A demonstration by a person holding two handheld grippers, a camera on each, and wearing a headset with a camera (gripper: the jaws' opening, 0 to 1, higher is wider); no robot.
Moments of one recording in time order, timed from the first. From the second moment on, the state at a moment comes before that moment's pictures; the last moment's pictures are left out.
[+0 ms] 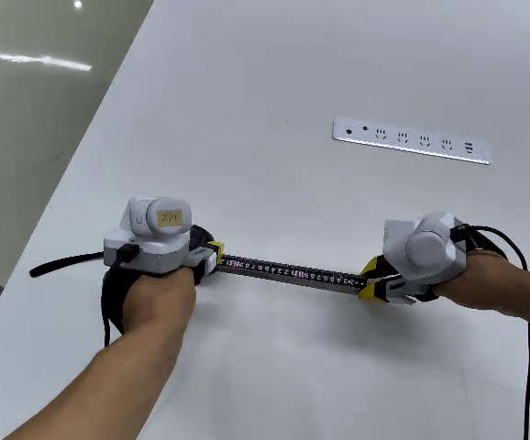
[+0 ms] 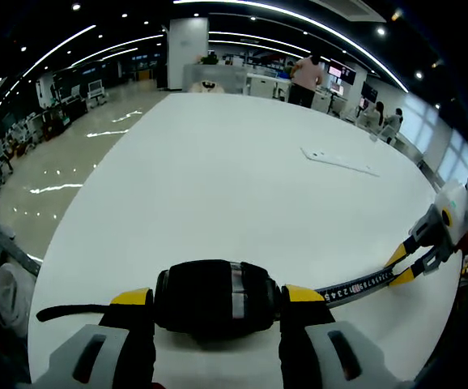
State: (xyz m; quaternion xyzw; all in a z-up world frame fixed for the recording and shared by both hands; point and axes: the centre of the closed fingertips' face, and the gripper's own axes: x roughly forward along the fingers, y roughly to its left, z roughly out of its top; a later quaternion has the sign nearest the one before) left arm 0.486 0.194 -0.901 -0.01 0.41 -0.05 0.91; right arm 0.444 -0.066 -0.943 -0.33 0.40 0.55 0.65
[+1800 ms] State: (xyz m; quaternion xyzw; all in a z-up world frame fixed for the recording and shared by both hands) left arm 0.488 0.196 -0.904 -0.01 0.41 -0.05 0.91; right arm 0.449 -0.030 -0.941 -0.34 0.37 0.55 0.67
